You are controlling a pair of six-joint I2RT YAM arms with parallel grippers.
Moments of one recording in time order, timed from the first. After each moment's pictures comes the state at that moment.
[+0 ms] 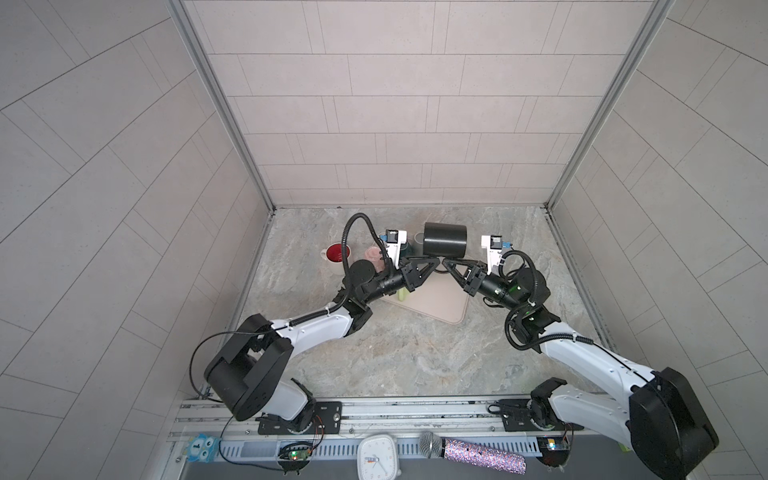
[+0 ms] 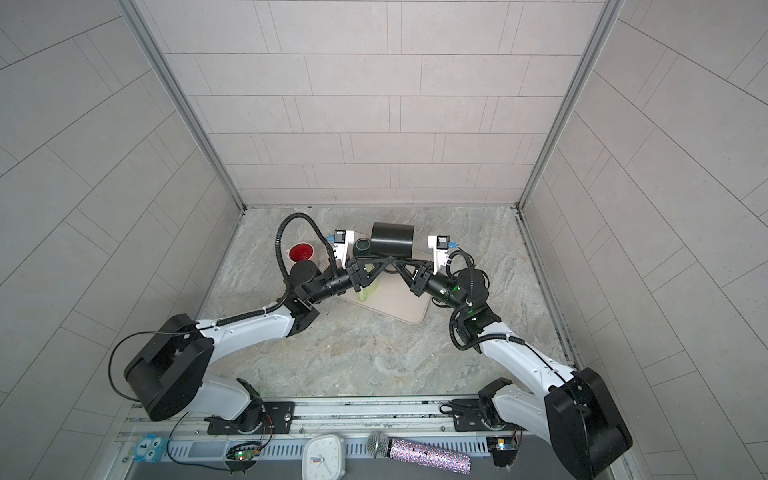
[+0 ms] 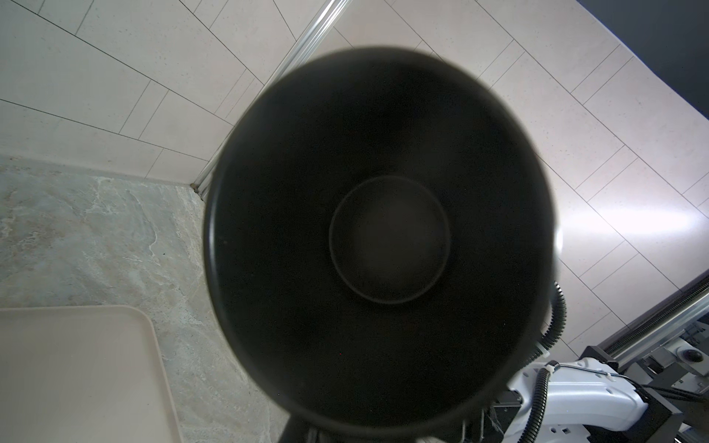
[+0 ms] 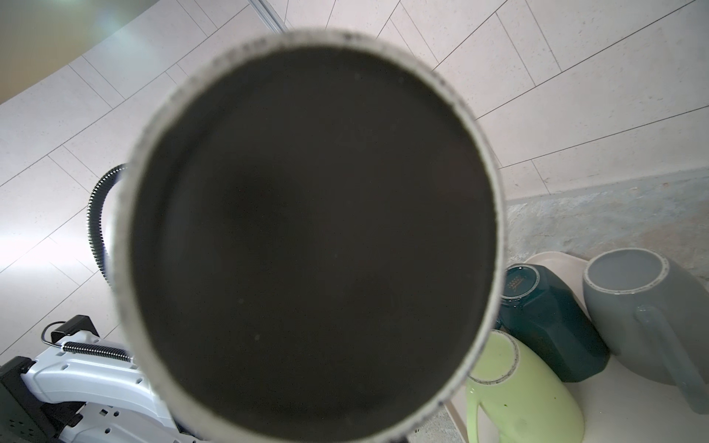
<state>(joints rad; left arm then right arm) -0.69 1.46 0.71 0.94 0.50 -0.84 0.41 1.10 0.51 0.72 -0.52 0.79</state>
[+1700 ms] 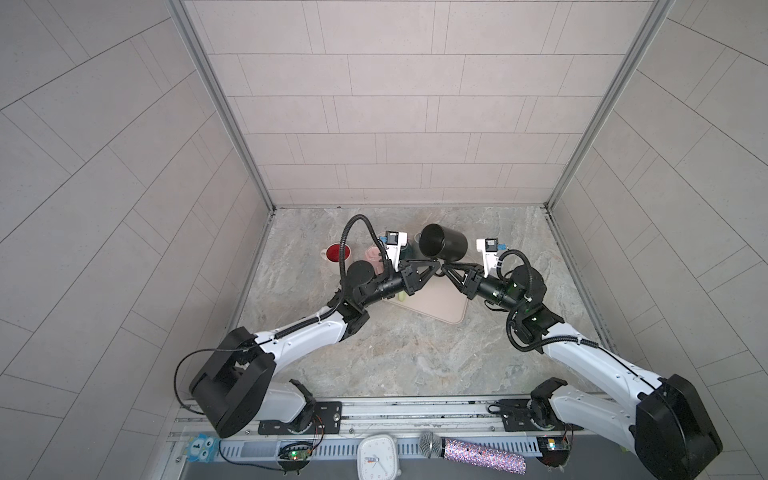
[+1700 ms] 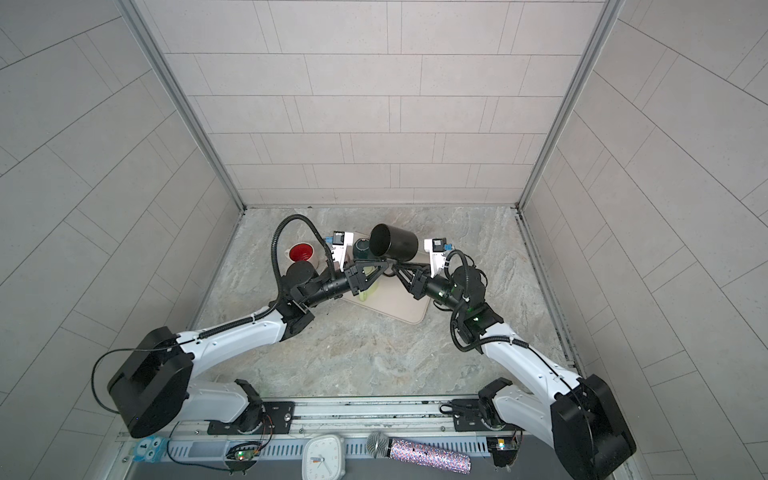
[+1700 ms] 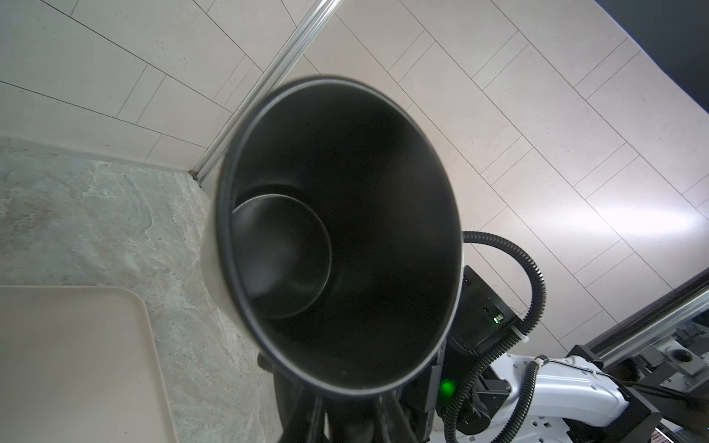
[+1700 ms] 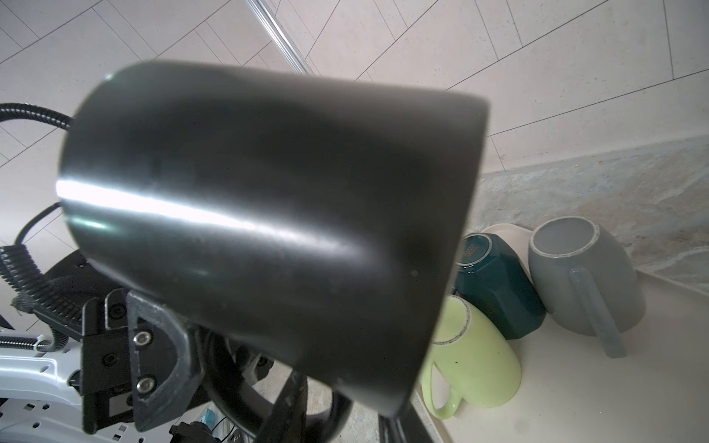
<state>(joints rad) -0.71 1.34 0.71 0.76 0.47 -0.81 0.42 1.06 0.54 0.51 -0.48 0.65</state>
